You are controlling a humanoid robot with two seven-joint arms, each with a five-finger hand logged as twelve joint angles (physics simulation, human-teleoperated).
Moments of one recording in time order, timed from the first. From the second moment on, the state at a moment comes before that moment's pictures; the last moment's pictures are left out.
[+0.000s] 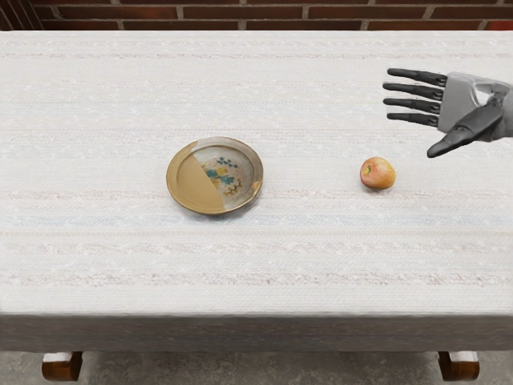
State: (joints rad) left arm 0.03 0.00 -0.22 -0.13 0.00 -0.07 0.16; right arm 1.00 -1.04 0.35 1.29 0.13 0.61 -0.14
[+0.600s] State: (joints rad) left arm 0.03 0.00 -0.22 -0.13 0.00 -0.07 0.16; right arm 0.96 -1.12 0.47 1.64 -0.57 0.42 -0.14
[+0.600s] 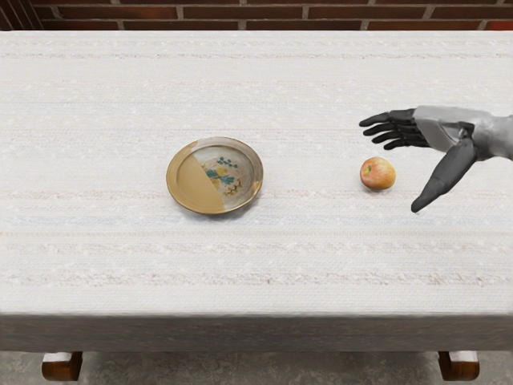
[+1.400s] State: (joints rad) left arm 0.03 0.00 -0.22 -0.13 0.00 -0.07 0.16; right arm 0.86 -0.79 0.30 1.45 -0.96 -0.13 -0.16
